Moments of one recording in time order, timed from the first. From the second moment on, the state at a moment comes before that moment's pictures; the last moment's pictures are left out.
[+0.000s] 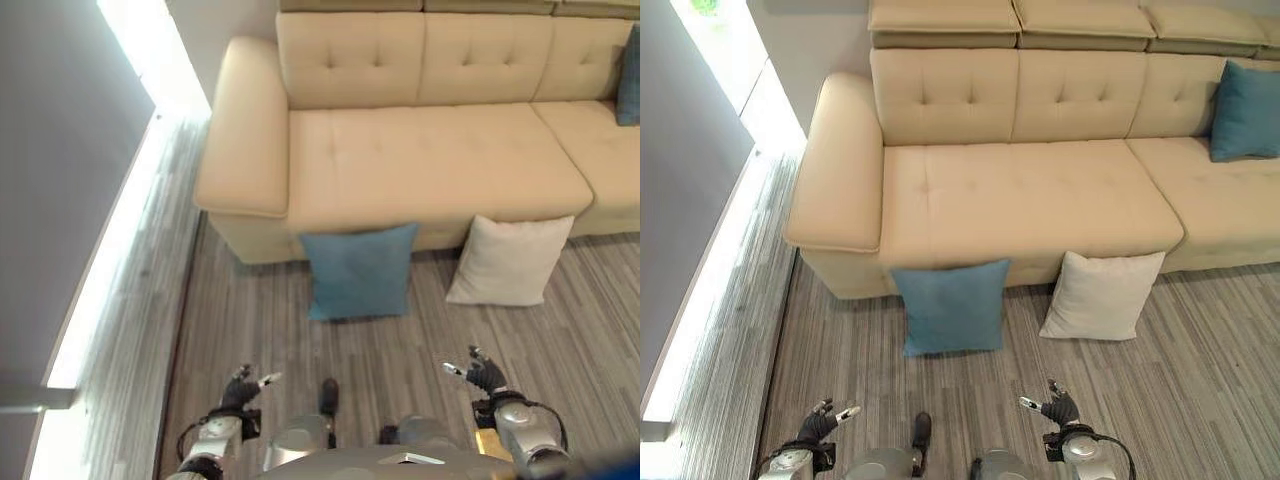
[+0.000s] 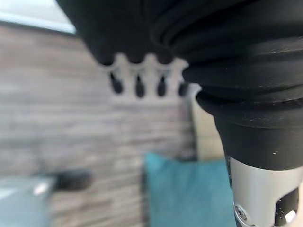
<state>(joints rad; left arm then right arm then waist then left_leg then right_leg) -0.04 0.27 -0.18 1.08 -0.33 -0.15 0.12 -0.02 -0.28 0.22 0.96 0.17 -0.15 -0.12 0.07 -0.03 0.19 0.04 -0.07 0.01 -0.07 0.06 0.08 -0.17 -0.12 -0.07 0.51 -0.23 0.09</state>
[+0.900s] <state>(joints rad) -0.08 0.25 -0.18 1.01 -0.35 -0.14 0.14 -0.12 -0.32 0.22 0.97 0.19 -0.16 -0.13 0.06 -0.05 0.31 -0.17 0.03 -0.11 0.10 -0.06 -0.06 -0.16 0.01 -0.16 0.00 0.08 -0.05</state>
